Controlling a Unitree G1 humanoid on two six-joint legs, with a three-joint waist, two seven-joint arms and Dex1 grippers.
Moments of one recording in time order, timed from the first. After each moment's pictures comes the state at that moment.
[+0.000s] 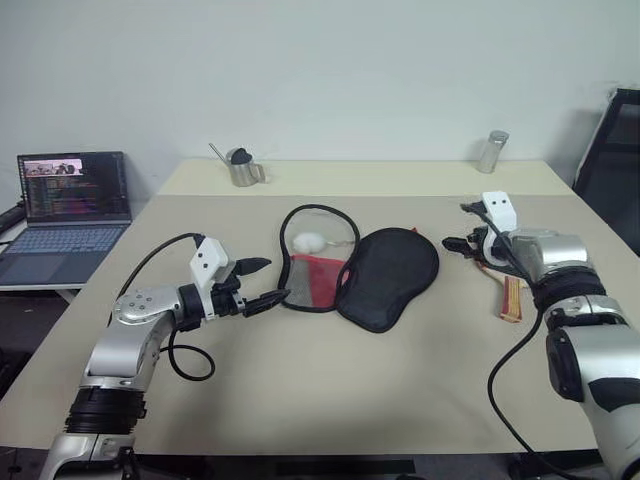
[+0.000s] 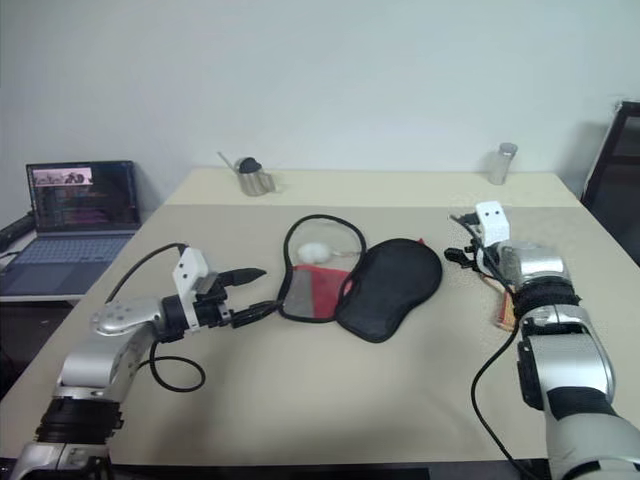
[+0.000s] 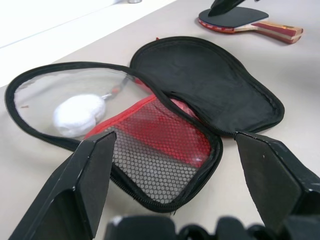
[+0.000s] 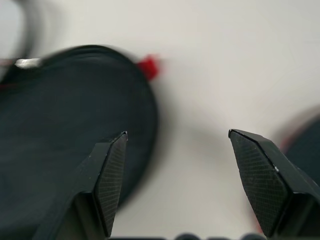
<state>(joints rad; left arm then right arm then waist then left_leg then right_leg) -0.43 0.68 0.08 0.11 -0.37 0.25 -1.02 -1.03 -0.56 -0.02 0.72 0.18 0.77 0.68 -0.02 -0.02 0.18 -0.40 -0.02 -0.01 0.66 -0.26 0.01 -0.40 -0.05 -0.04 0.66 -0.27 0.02</state>
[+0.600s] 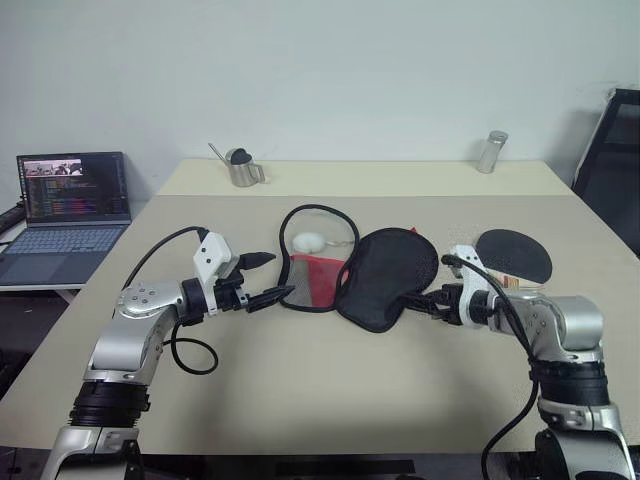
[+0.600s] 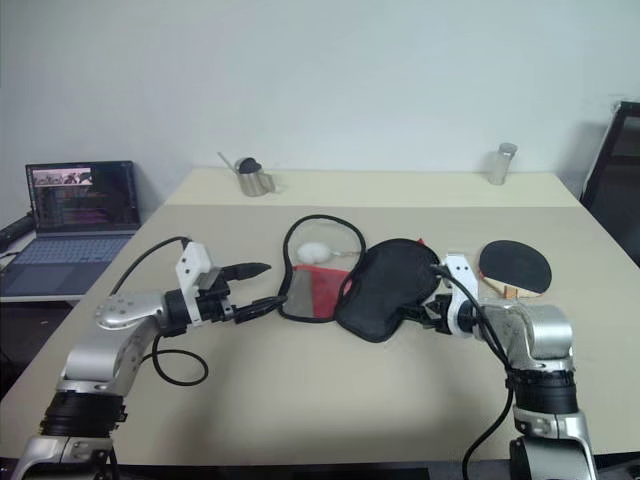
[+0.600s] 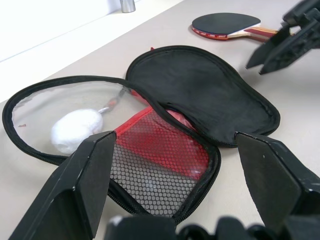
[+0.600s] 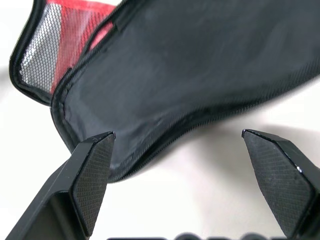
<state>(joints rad) -0.47 0.68 0.07 0.11 -0.37 0.23 -1.04 -0.58 -0.34 -0.18 -0.13 0.43 1.36 0.45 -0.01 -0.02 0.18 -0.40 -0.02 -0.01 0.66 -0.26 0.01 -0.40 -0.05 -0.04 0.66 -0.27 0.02</state>
